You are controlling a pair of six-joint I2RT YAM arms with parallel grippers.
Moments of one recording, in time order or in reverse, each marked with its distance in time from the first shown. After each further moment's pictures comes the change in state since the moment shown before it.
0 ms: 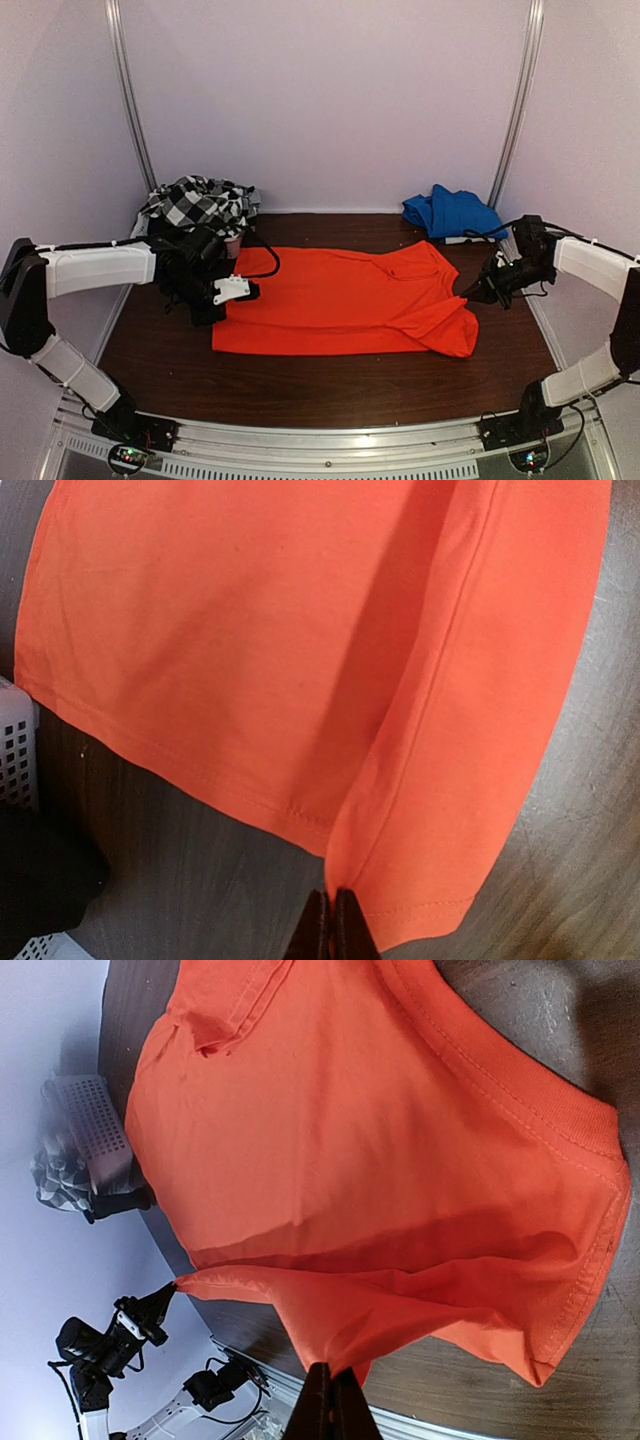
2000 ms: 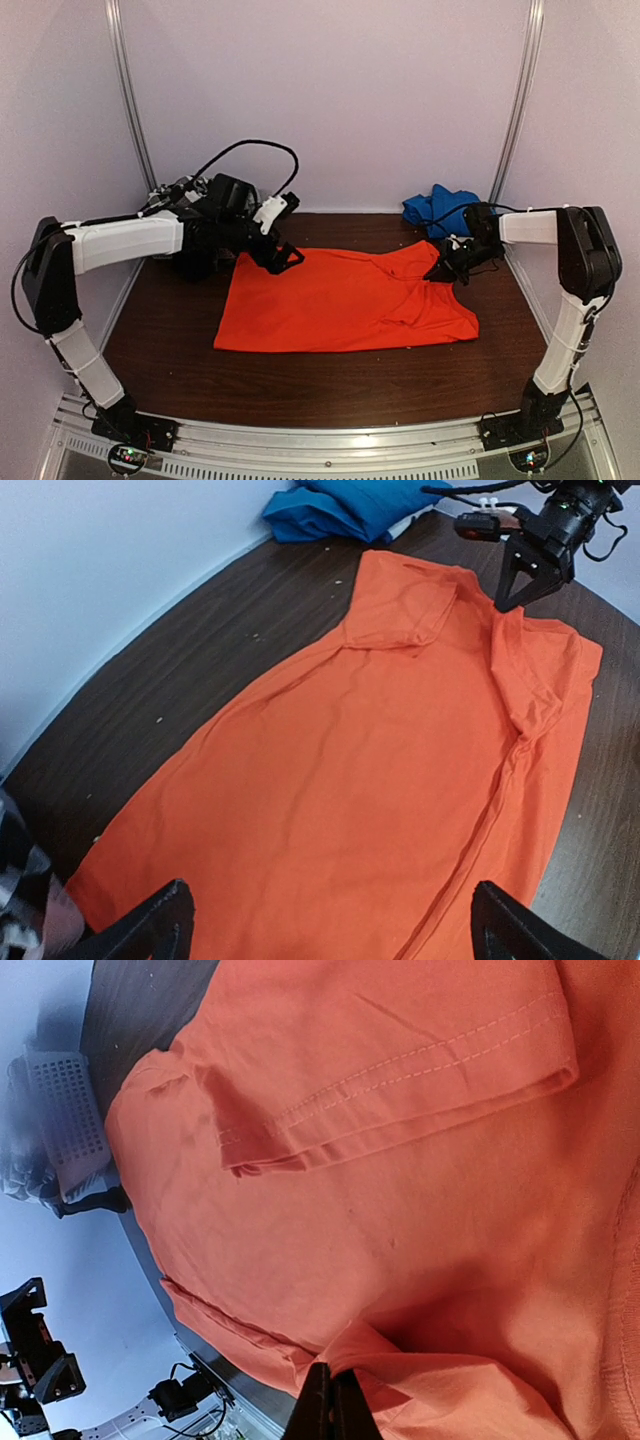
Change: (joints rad) left arm -0.025 0.131 0.267 0.441 0.280 -0.519; right arm 0.133 0.549 0.357 0.189 -0.003 -0.092
